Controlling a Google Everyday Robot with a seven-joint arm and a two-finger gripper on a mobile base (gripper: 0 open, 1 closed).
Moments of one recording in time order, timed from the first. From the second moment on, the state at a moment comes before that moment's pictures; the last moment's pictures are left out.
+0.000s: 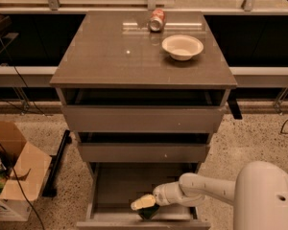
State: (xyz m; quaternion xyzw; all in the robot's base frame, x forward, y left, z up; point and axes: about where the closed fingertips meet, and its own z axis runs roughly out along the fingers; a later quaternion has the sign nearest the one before) arm 0.511 -0.012 0.253 -0.25 0.86 0.40 0.19
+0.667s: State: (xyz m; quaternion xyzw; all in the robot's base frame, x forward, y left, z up) arm 0.517 -0.022 0.204 -0.20 0.88 0.38 0.18
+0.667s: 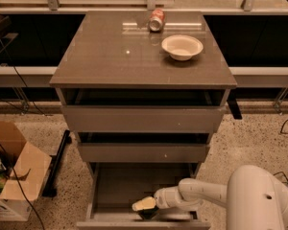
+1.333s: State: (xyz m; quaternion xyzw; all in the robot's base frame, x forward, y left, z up) arm 0.506 -0.036 0.165 -0.17 0.90 0.36 0.16
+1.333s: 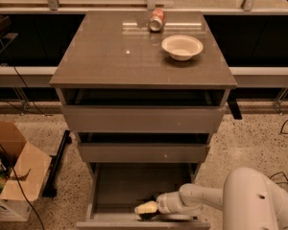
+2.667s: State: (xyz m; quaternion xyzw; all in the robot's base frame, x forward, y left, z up) arm 0.484 -0.009 0.134 -0.16 0.92 0.32 0.14
